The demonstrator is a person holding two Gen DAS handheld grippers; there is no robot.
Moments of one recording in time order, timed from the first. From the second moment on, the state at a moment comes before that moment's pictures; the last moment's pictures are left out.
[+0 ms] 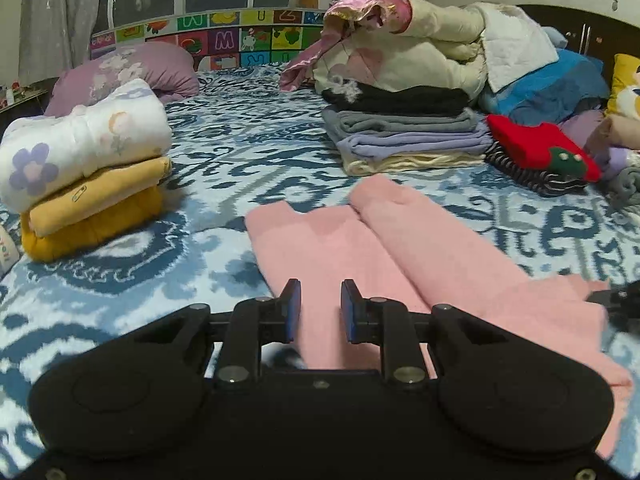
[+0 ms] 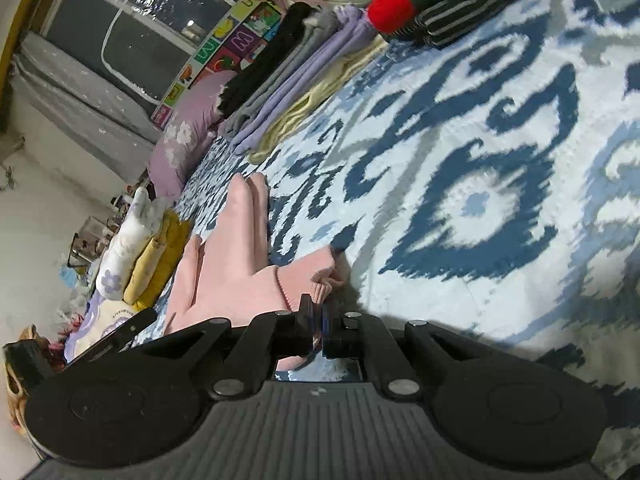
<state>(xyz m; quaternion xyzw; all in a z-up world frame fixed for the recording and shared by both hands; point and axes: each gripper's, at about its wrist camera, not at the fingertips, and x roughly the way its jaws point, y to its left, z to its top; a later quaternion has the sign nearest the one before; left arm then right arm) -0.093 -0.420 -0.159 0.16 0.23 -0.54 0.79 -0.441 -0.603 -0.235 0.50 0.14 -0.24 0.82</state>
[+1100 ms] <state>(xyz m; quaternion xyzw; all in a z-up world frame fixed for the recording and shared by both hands) -0.178 -0.343 -0.151 0.21 0.21 -0.58 0.76 -0.446 -0.625 -0.228 0.53 0.04 -0.23 0.81</state>
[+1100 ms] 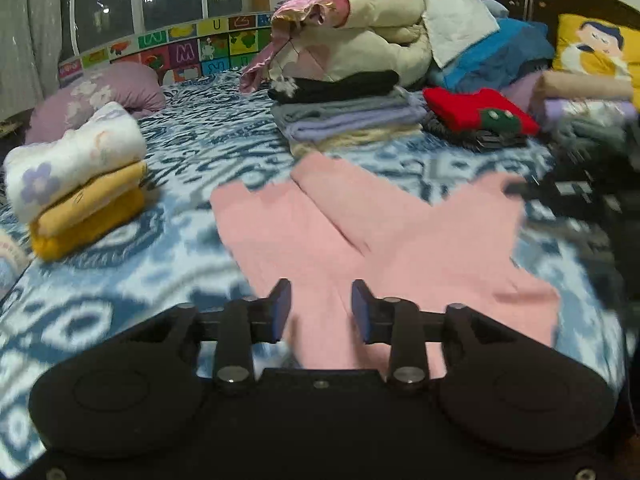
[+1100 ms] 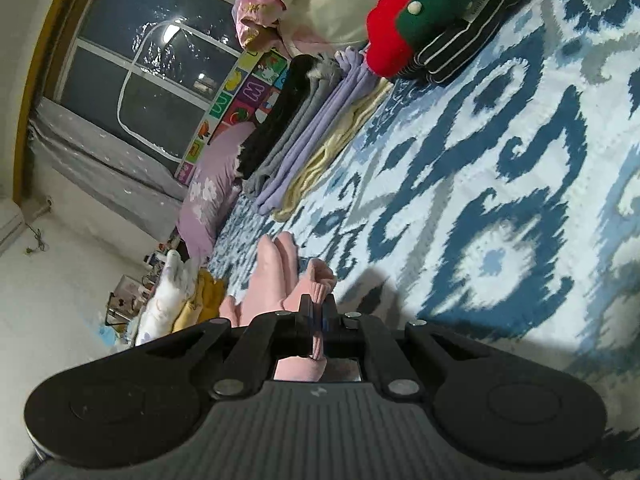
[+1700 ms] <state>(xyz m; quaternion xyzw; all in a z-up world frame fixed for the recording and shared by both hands) -0.224 -0.306 -0.175 0.25 0.15 -0.66 0.69 -0.424 -0.612 -0.171 0.52 0.06 -0.27 0.81</state>
